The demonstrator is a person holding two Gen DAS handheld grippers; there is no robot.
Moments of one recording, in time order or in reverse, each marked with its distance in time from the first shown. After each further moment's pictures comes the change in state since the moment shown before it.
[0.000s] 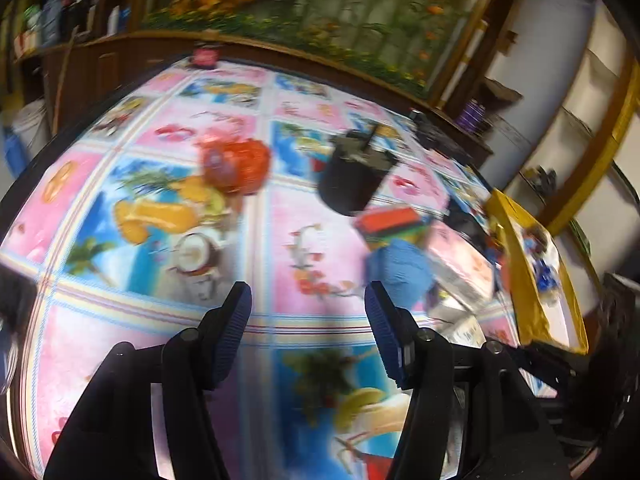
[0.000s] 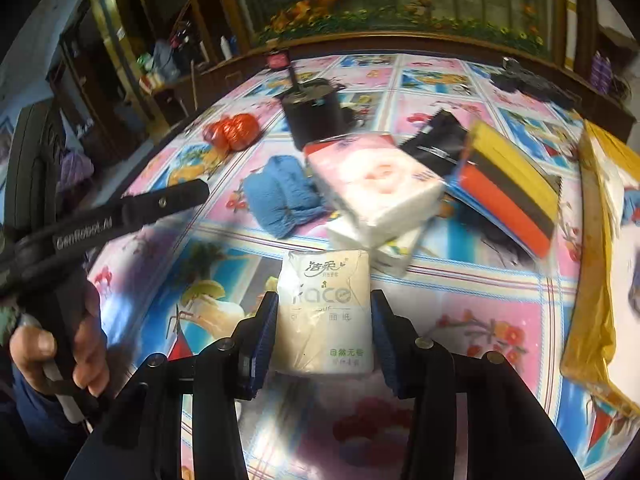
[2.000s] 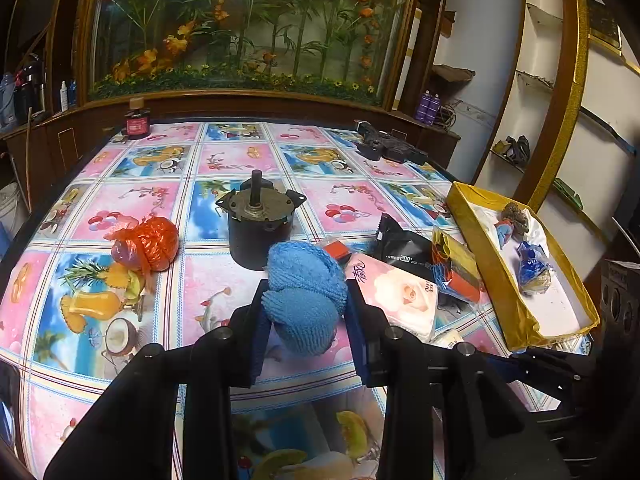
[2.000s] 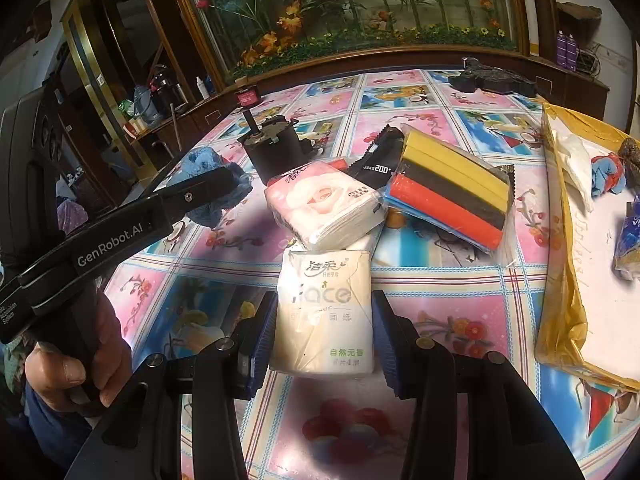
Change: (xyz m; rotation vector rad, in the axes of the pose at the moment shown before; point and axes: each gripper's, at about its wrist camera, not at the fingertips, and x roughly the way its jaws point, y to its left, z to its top) left arm 0.008 -0.066 0.018 0.202 -0.111 -0.018; right arm -0.024 -0.023 -0.012 0.103 -0.104 -0.017
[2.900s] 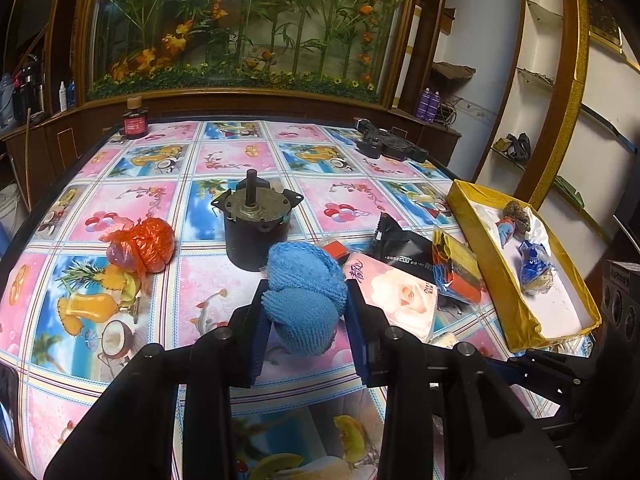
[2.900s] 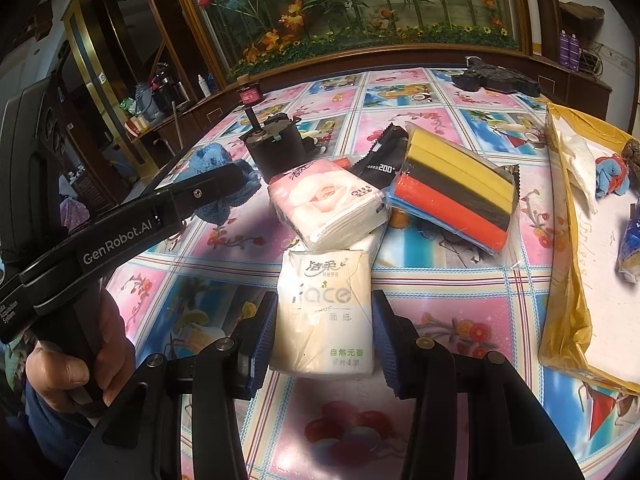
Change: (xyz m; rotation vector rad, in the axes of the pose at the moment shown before) left arm 0.004 -0.002 0.001 0.004 0.003 -0.004; right arm 0.003 -0.002 0.001 -0.002 0.004 0.010
